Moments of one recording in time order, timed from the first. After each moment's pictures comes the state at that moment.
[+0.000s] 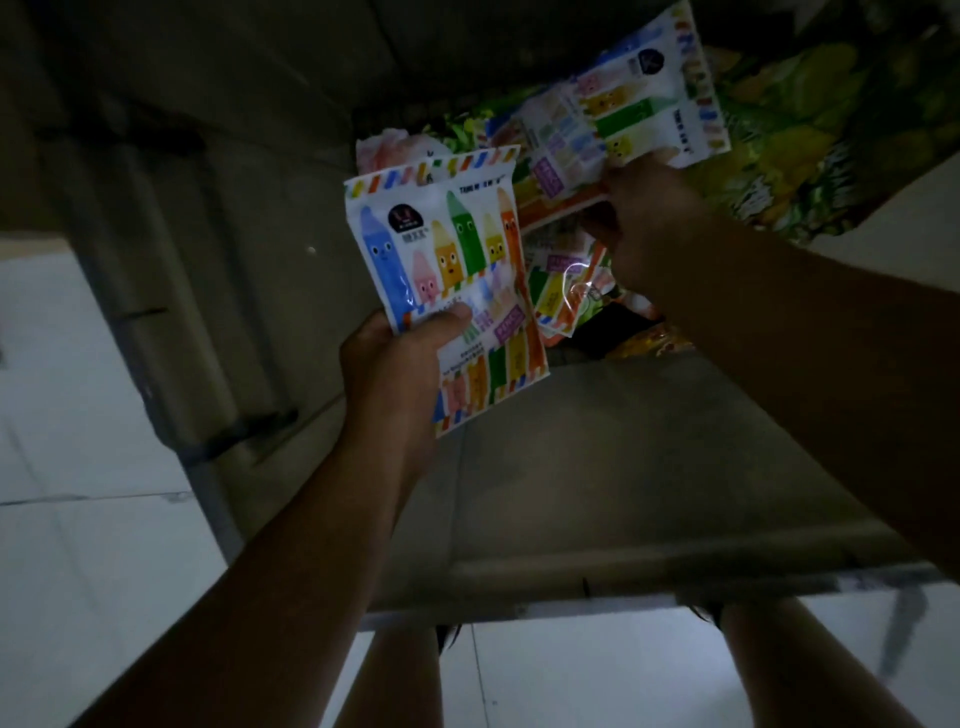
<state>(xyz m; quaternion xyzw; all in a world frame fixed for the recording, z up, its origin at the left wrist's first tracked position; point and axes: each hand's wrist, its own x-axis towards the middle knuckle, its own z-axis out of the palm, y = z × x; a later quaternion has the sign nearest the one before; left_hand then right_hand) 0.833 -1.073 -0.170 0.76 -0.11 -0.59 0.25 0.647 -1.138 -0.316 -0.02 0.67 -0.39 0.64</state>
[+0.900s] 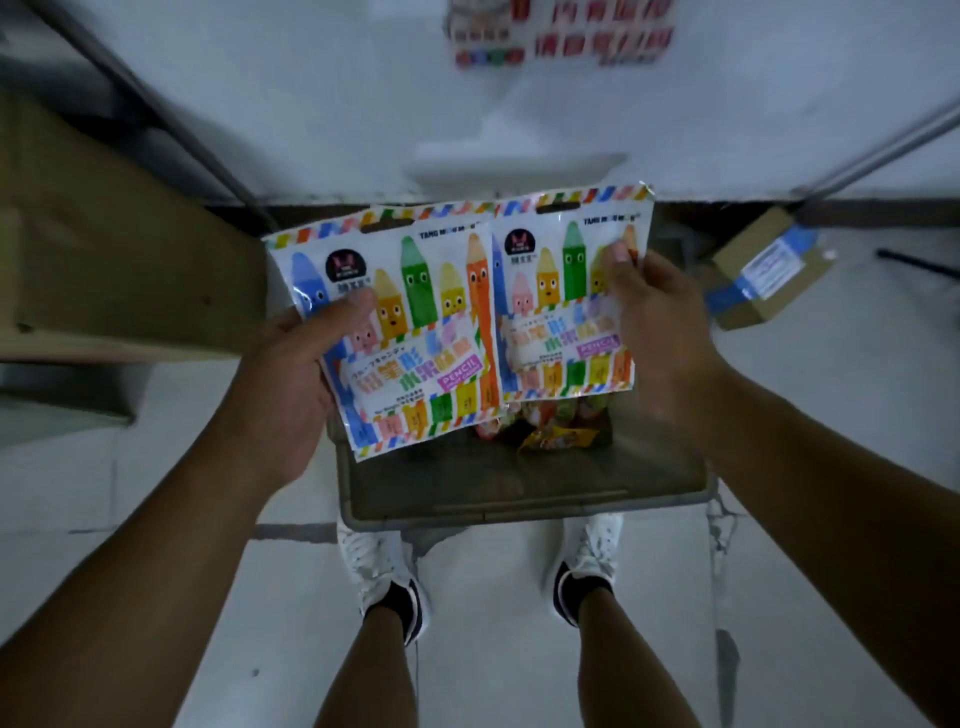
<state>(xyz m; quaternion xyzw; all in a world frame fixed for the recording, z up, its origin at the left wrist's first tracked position) 0.862 -1.133 0.157 0.56 -0.26 -0.68 0.39 0.615 -1.143 0.124 -0.25 0.68 -0.42 0.54</state>
